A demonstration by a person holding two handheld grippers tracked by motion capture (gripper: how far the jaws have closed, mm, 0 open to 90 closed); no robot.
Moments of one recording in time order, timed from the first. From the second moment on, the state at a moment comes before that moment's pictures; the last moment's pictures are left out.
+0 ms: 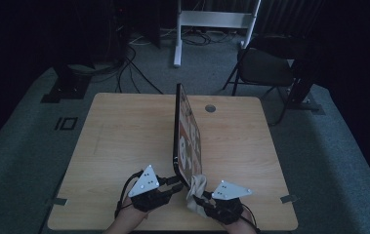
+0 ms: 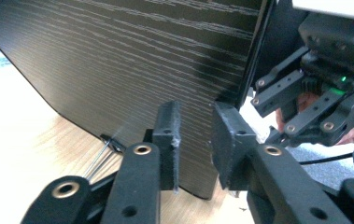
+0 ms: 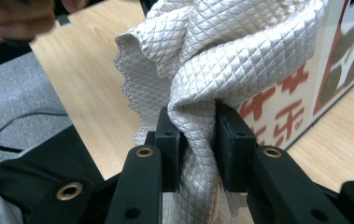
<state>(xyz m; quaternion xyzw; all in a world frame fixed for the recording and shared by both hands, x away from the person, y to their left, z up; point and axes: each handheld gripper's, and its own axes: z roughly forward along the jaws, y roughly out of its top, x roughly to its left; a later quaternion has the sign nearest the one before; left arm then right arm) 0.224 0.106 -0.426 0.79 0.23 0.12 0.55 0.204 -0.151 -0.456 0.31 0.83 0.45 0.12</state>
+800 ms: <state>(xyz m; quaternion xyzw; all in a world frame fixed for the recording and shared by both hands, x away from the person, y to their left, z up) 0.223 0.107 -0.426 0.80 0.22 0.11 0.55 0.211 -0.167 -0.497 0.36 0.84 0.40 0.10</state>
